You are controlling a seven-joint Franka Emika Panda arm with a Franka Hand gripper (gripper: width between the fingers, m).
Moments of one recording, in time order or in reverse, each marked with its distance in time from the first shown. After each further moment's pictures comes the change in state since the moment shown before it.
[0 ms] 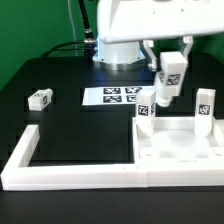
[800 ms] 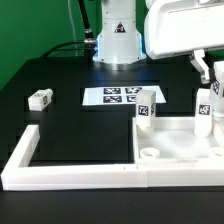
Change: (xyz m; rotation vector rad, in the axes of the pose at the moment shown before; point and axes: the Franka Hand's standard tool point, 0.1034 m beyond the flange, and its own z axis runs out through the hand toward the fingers) arm 0.052 -0.046 0.022 -0.001 0.178 0.155
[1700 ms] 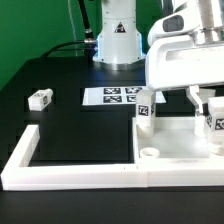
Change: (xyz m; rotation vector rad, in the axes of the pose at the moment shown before) arm -0.040 -0.005 0.048 -0.041 0.036 0.014
